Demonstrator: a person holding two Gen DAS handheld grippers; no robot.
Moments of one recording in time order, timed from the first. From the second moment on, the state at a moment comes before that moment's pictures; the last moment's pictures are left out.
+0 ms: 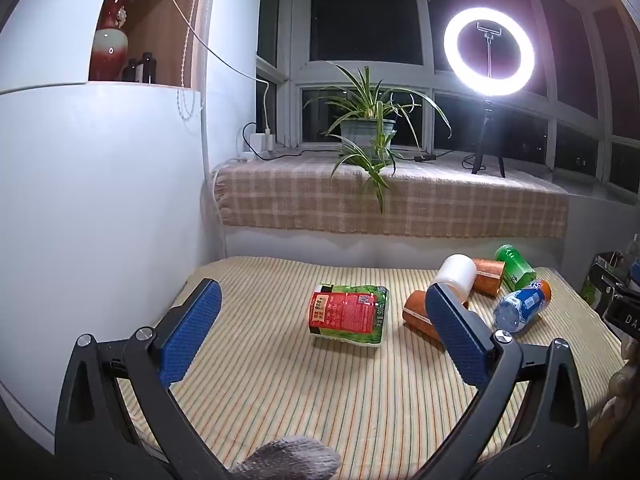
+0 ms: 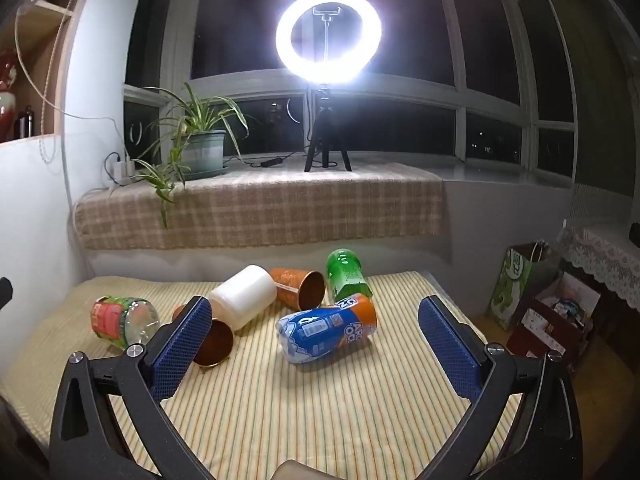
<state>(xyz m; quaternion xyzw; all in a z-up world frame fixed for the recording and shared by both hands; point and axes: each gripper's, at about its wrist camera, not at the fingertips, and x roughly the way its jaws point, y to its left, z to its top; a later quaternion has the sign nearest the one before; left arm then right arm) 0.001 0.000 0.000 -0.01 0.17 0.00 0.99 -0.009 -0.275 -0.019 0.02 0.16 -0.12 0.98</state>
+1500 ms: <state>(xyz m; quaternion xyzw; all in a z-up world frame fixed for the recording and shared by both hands) 0.002 0.006 0.000 -0.01 0.16 0.01 0.99 -0.007 -0.263 -0.022 0.01 0.18 -0.10 0.98</state>
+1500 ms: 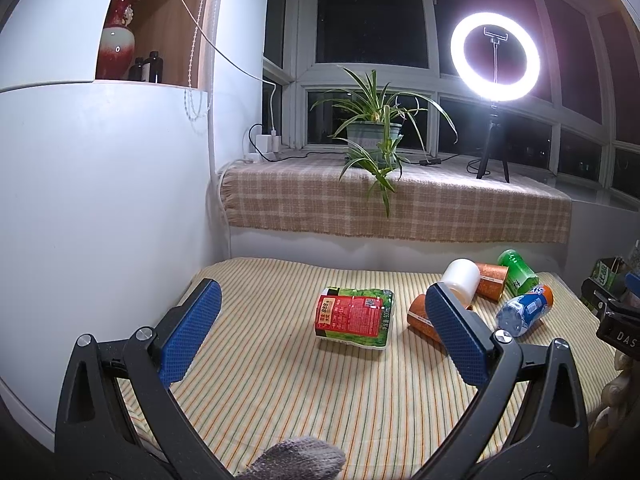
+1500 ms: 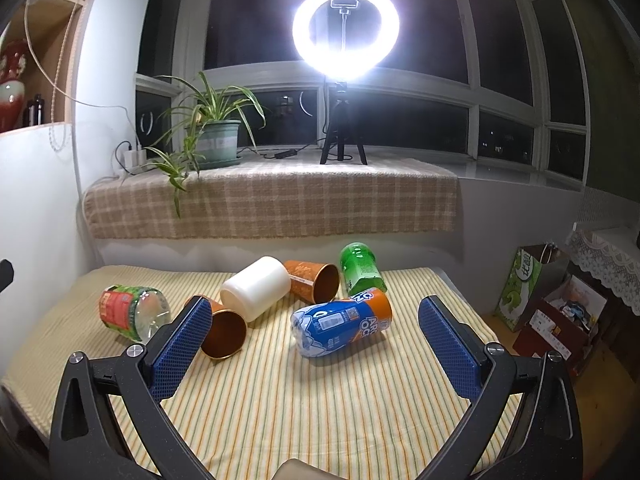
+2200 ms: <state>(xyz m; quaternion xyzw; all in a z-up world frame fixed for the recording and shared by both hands) 0.001 0.006 0.001 -0.01 0.16 0.01 0.99 -0.004 -0.262 -0.025 0.01 0.19 -0.10 0.98</state>
